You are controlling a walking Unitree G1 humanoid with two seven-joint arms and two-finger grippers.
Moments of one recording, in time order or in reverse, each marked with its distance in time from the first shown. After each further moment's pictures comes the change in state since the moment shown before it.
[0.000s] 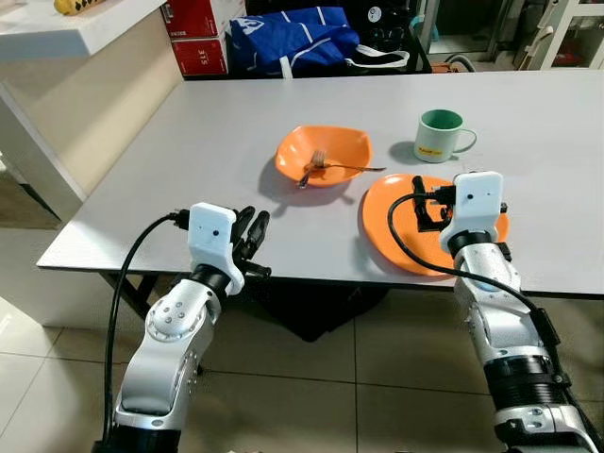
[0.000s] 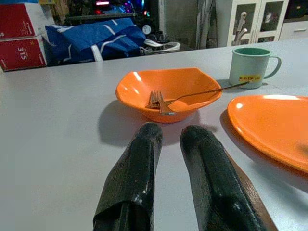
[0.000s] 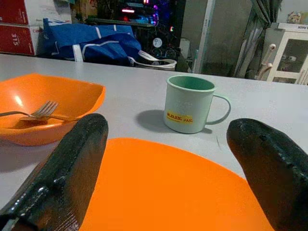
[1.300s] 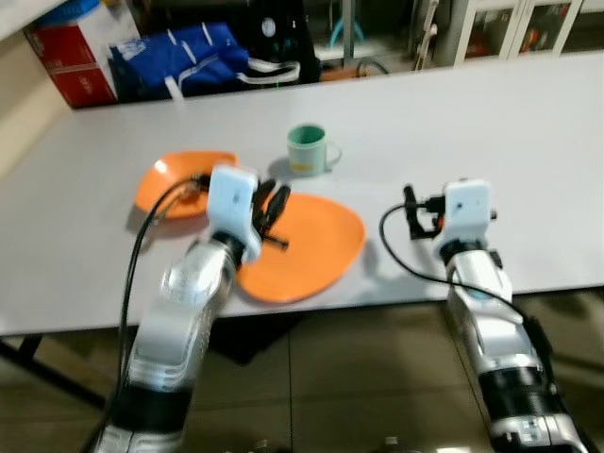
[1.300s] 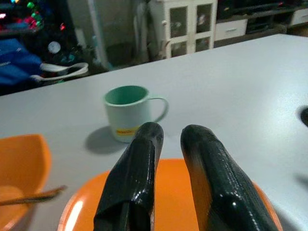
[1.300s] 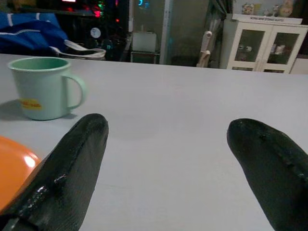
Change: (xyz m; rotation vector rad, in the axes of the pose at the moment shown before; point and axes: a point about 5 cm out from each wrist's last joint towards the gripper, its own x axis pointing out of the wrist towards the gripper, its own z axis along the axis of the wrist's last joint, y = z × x) left arm 0.045 -0.004 0.037 -0.001 0.006 -0.084; right arm -0.007 0.010 -0.005 -0.013 0.007 0.033
